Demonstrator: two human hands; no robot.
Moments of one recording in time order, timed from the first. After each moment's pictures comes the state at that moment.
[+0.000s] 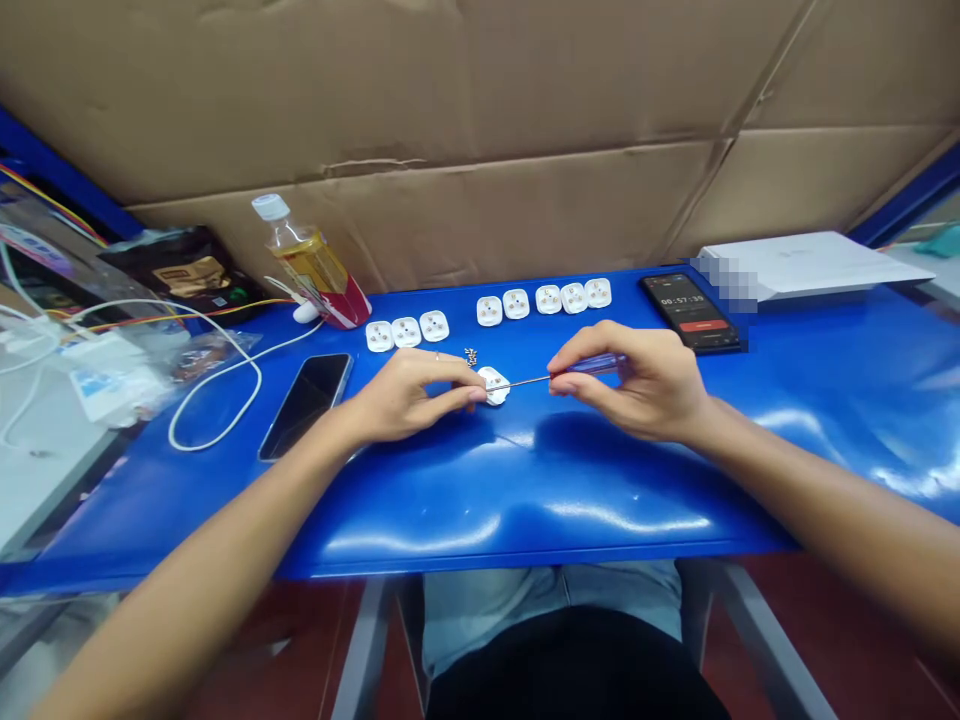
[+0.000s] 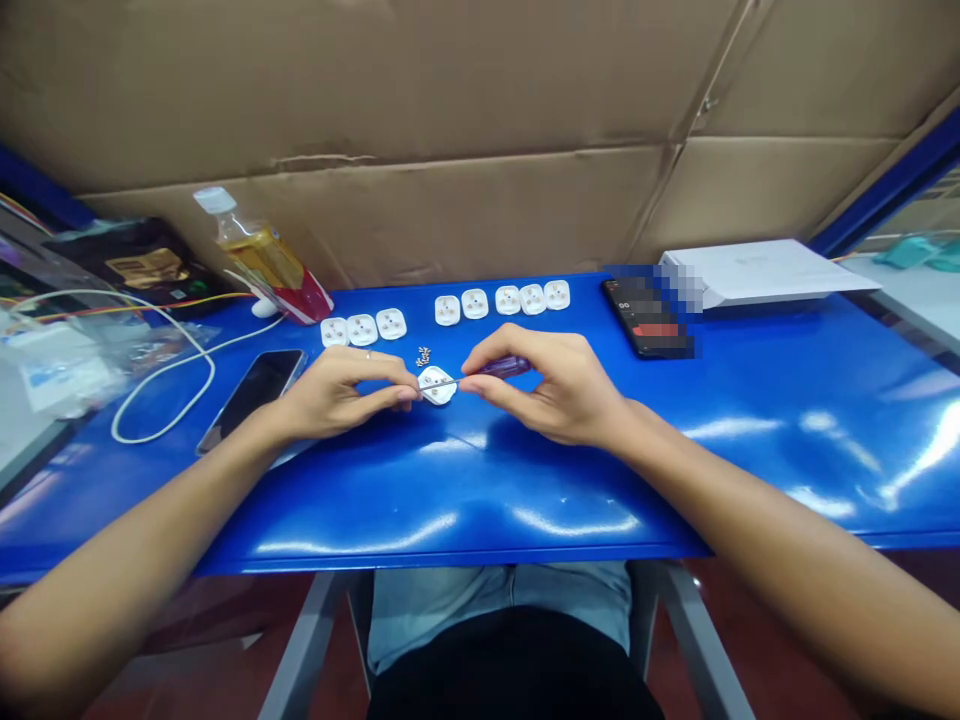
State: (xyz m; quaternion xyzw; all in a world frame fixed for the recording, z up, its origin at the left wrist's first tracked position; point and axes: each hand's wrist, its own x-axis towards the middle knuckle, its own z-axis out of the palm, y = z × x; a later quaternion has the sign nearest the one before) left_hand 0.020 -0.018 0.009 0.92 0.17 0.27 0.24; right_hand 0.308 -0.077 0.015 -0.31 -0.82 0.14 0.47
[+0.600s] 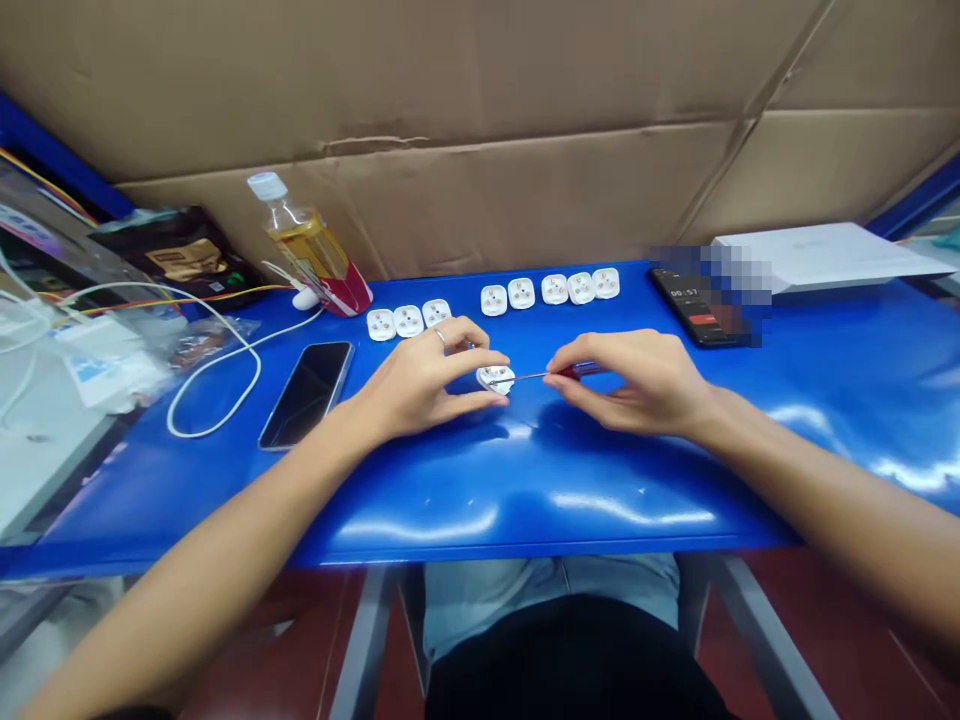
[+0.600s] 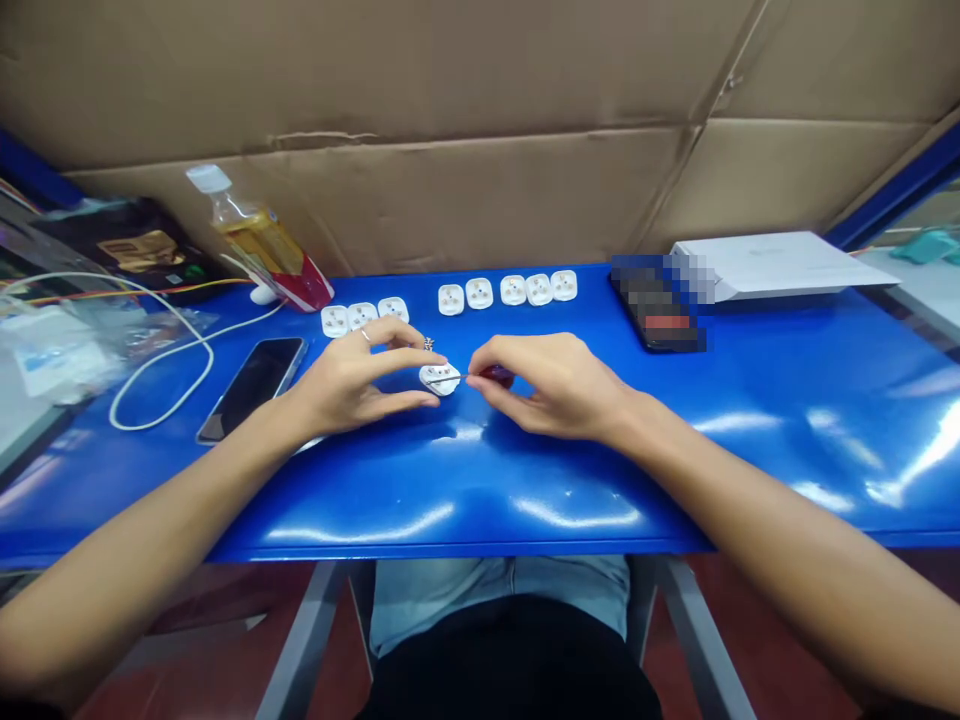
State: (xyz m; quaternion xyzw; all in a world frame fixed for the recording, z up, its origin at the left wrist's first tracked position) left_hand 0.025 -0.019 -0.002 0.94 0.19 0.28 0.04; right_hand 0.311 -0.075 0.010 -0.33 -0.89 0.02 0.33
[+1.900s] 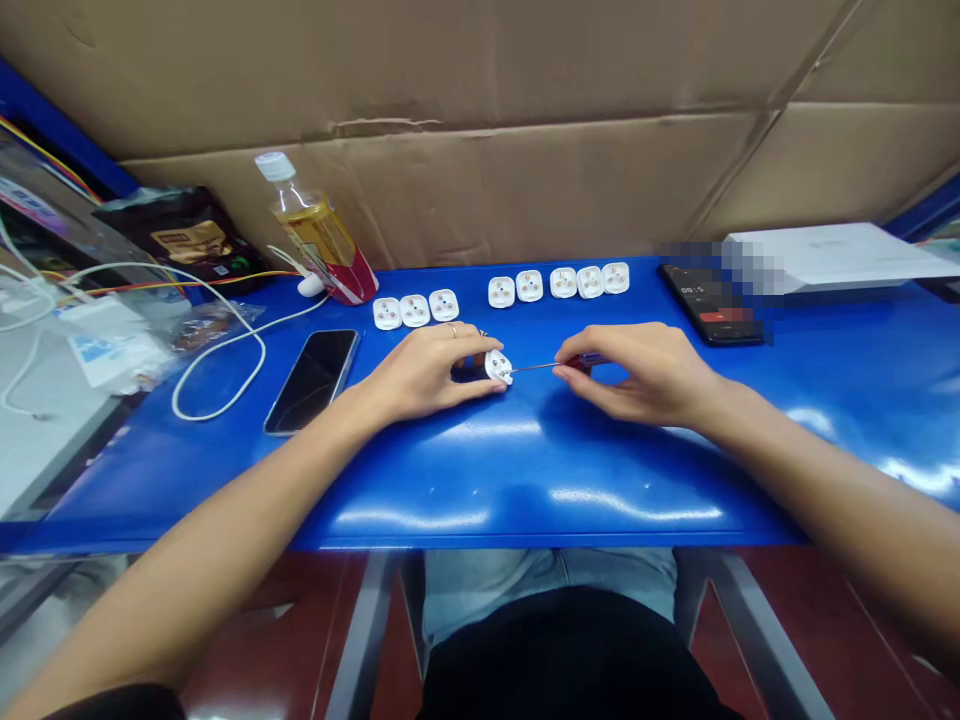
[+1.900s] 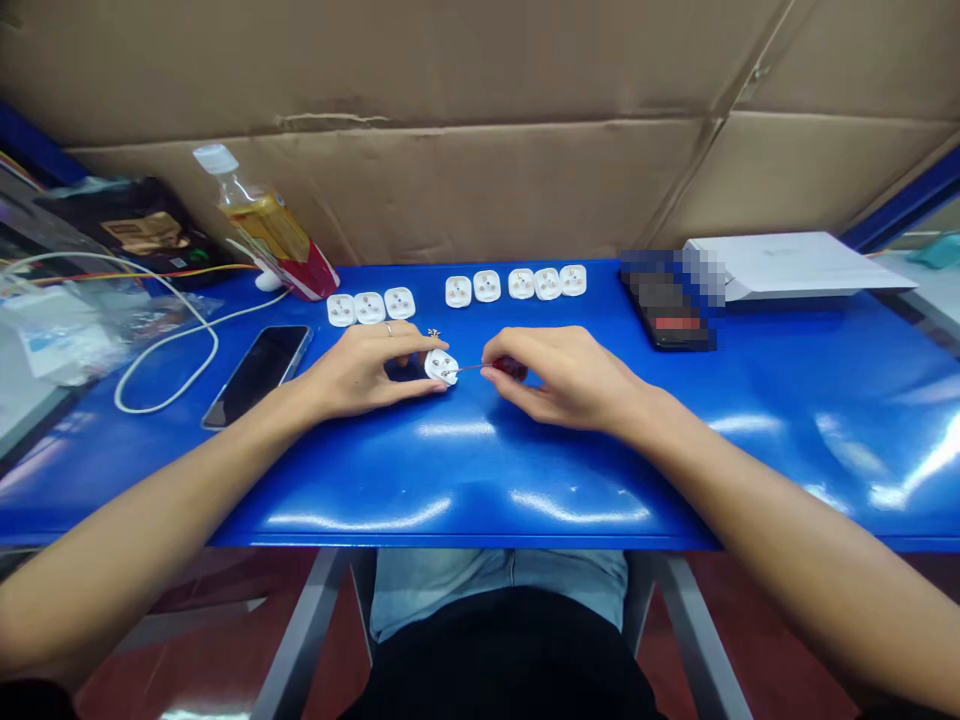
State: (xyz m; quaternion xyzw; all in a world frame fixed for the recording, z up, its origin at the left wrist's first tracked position) left_hand 0.022 -0.012 -0.011 0.93 0.25 0.24 0.11; right_hand 0.315 -0.070 0.007 -0.33 -0.90 0.03 0.29
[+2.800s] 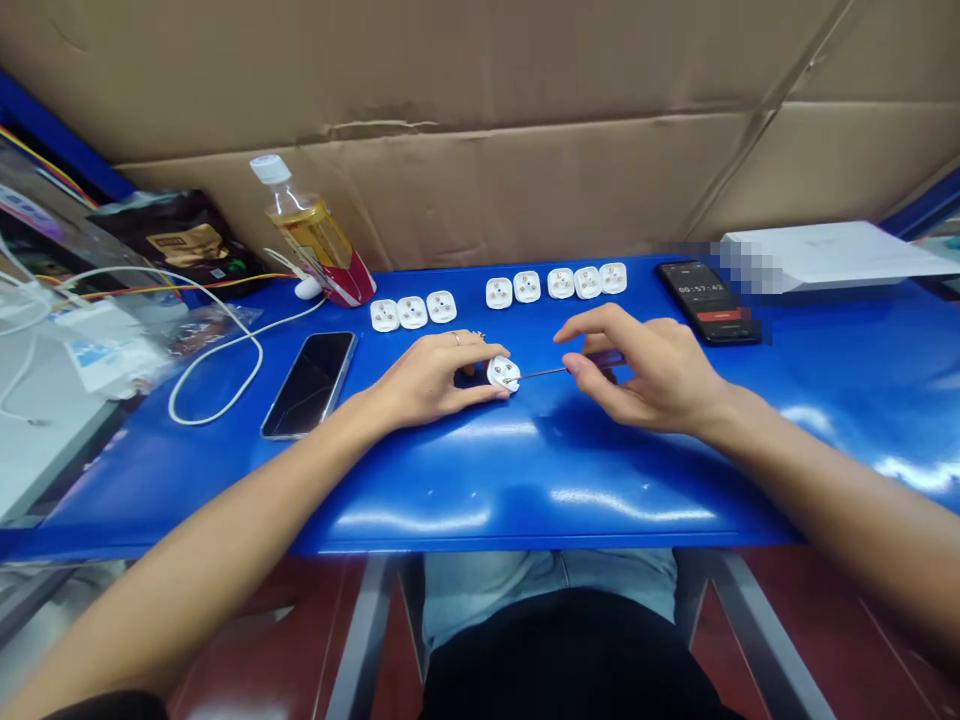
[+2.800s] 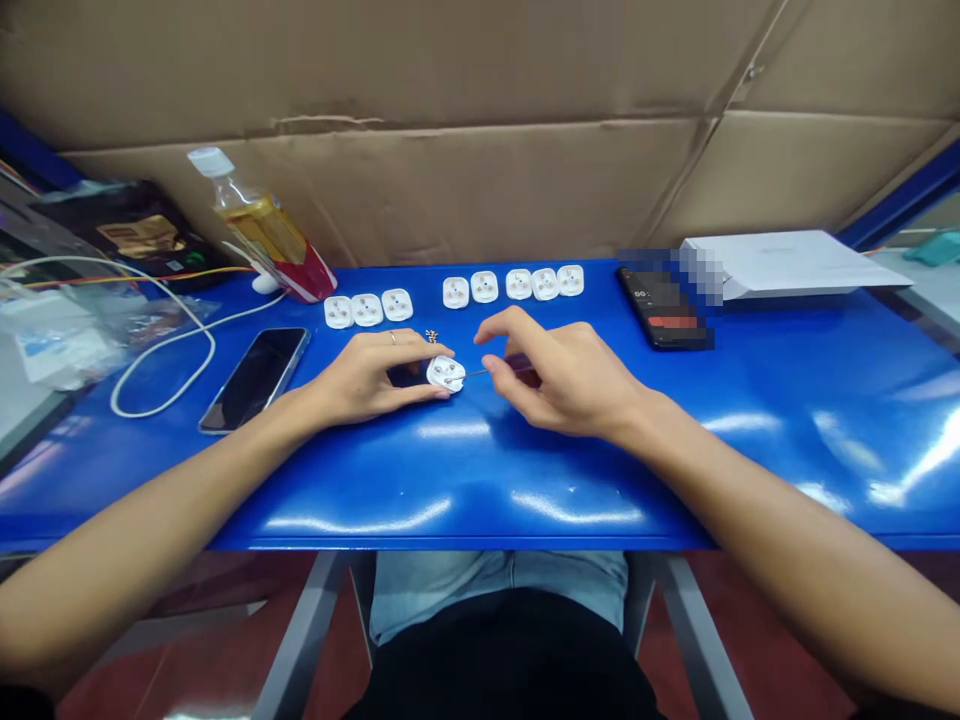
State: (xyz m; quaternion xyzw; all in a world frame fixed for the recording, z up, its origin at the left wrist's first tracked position) left_hand 0.027 -0.016 -0.018 0.93 0.23 0.26 0.15; right_hand 0.312 -0.077 0.011 -0.38 -0.87 -0.01 0.33
